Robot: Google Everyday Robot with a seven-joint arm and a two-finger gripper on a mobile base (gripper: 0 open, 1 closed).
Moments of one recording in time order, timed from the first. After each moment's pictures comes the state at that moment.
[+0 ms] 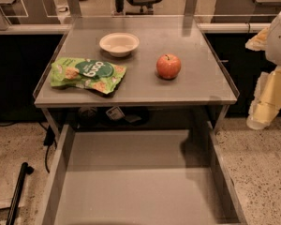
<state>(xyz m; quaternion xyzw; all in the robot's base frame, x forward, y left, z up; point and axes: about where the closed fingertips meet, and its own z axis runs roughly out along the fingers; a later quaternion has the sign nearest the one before) 0.438 -0.217 0.976 -0.60 0.78 -0.03 0.16</state>
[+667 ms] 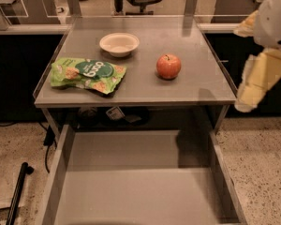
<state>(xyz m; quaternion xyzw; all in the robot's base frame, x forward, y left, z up) 0.461 -0.201 0.992 -0.62 0.77 -0.03 0.18</state>
